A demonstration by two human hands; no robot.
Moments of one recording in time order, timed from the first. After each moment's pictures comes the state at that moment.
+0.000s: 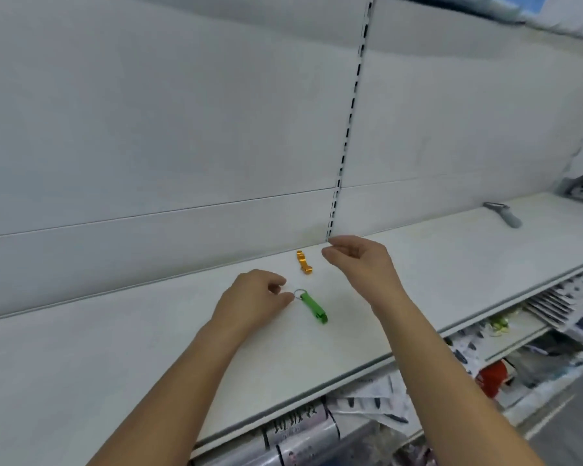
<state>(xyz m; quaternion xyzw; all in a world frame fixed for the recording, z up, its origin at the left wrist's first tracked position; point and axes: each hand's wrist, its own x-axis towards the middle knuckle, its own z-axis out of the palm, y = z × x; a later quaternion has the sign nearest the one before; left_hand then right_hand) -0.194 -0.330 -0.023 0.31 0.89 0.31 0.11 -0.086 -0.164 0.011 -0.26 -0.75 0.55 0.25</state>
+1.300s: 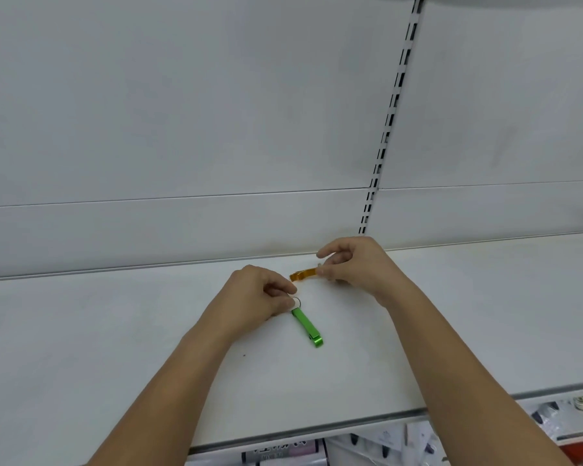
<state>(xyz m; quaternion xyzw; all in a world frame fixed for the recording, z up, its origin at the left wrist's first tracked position) -0.195 -0.306 -0.026 0.20 0.87 0.43 0.13 -0.162 -0.091 -0.010 -0.12 -0.85 0.52 0.03</state>
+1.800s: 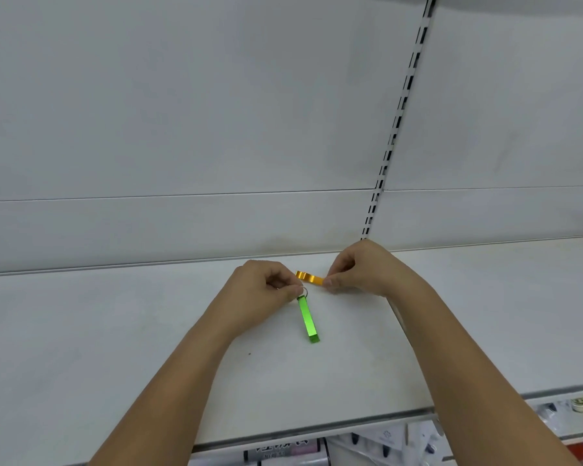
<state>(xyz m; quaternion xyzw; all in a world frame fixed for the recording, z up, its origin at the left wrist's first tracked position) -0.193 -0.308 -0.020 0.23 0.84 0.48 0.11 -0.162 -0.089 -0.001 -0.10 -0.93 0.36 -0.04</state>
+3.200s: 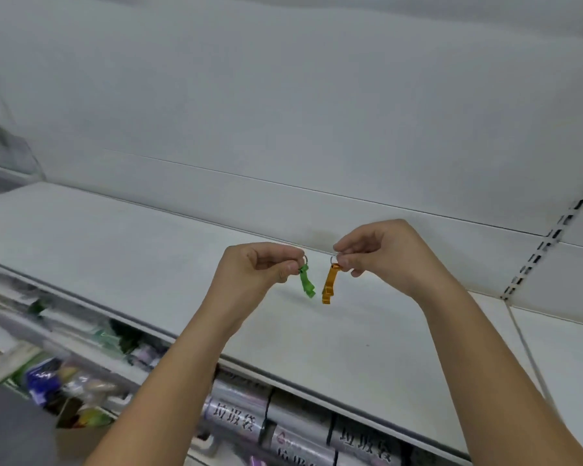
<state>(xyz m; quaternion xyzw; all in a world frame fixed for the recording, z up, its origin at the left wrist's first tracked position) -0.123 -0.470 0.015 0.02 0.73 0.67 -0.09 -0.171 -0.252 0.056 0.16 -0.86 0.49 -0.02</state>
